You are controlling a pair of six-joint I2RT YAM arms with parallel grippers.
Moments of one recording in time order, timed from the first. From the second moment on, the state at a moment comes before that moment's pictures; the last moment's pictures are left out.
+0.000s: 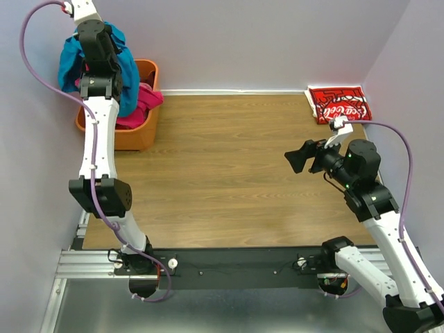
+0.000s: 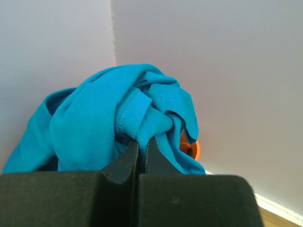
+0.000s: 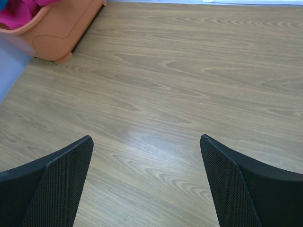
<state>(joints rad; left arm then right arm) 0.05 1.77 2.13 -0.32 -0.38 -0.14 0.29 0.76 0.89 -0.38 -0.21 0.22</state>
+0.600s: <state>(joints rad) 0.17 1.93 1.99 -0.33 -0.20 -0.19 0.29 0.82 0.85 -0.38 -0.14 0.26</state>
